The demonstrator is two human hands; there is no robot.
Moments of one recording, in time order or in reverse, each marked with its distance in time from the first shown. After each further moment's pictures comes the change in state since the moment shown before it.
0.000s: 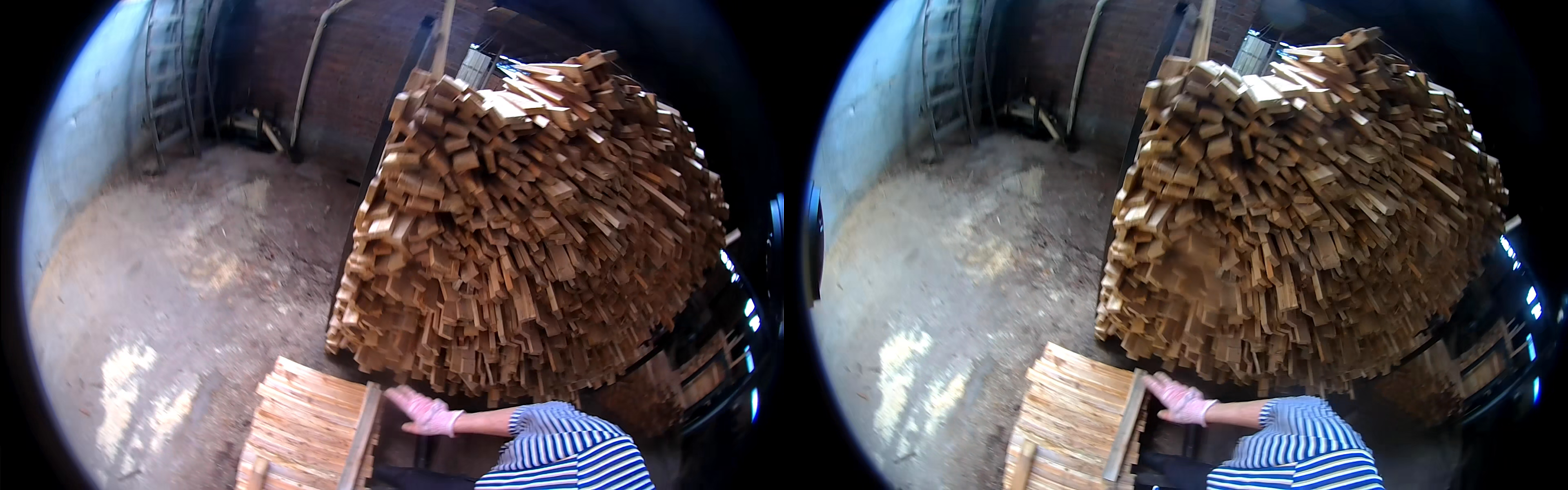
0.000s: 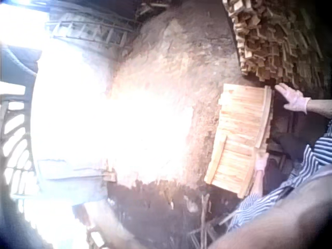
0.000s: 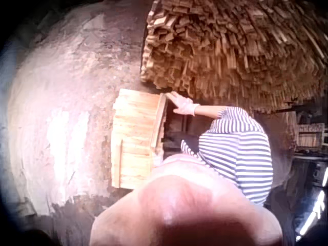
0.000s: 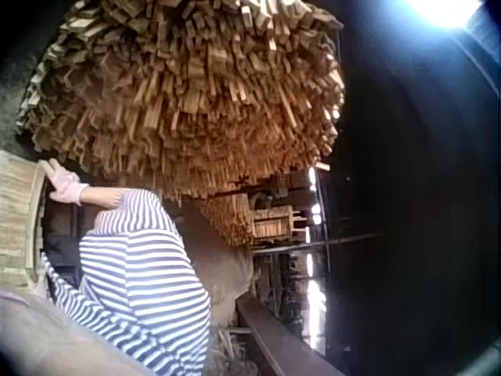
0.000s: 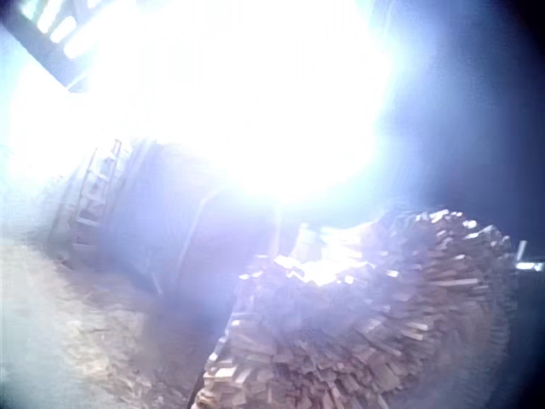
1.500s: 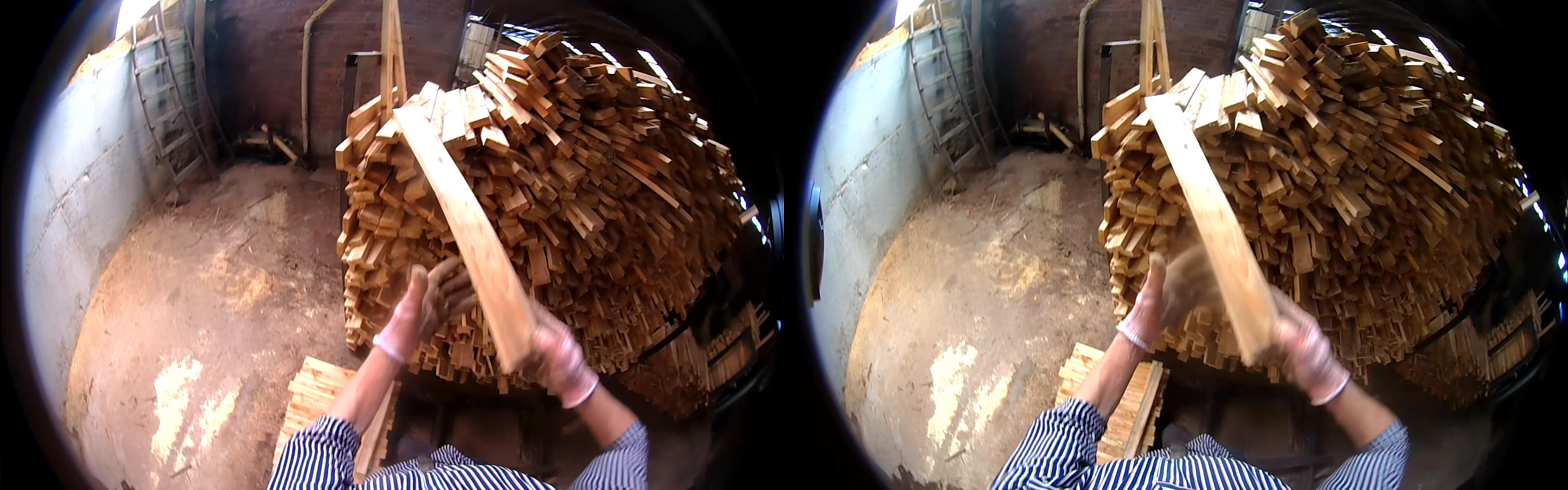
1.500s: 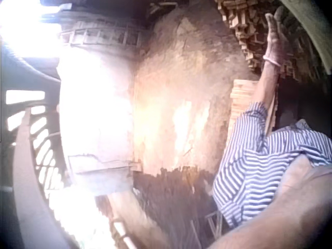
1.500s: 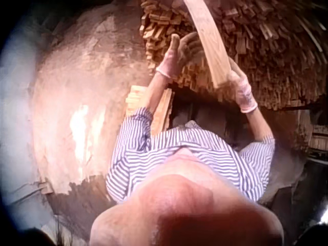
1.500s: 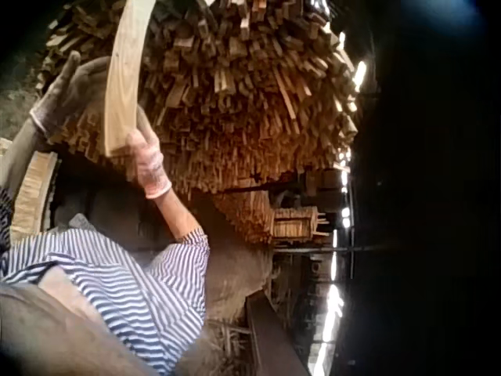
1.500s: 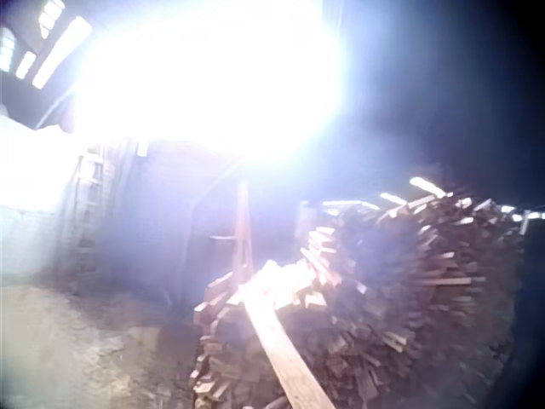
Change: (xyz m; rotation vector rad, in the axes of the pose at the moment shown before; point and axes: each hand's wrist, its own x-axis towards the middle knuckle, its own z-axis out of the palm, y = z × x) left_hand -0.184 0.652 -0.208 -0.830 -1.253 1.061; right_hand -0.254 -0.052 -0.362 1.386 0.651 -0.092
